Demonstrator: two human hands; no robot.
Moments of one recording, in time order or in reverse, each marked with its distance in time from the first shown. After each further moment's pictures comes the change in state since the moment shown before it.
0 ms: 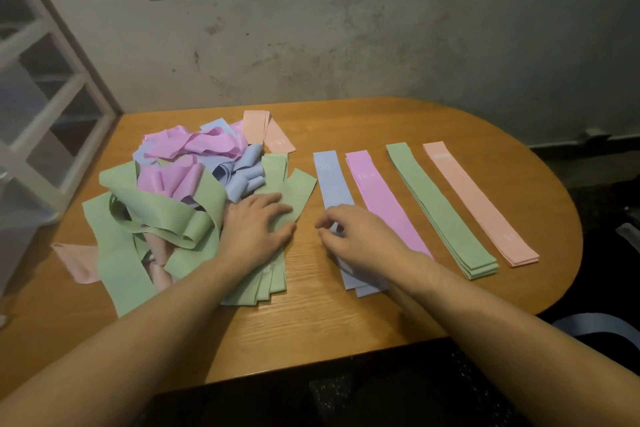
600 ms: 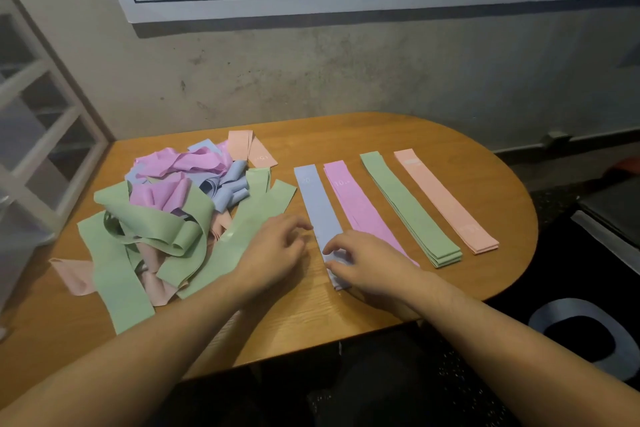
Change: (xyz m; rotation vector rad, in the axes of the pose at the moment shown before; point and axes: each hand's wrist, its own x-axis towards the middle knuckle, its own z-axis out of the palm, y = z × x) left_hand -0.021 0.068 -0.006 -0.348 -0.114 0.103; right_hand -0.062 0.017 -0.009 -0.057 -0.062 0.049
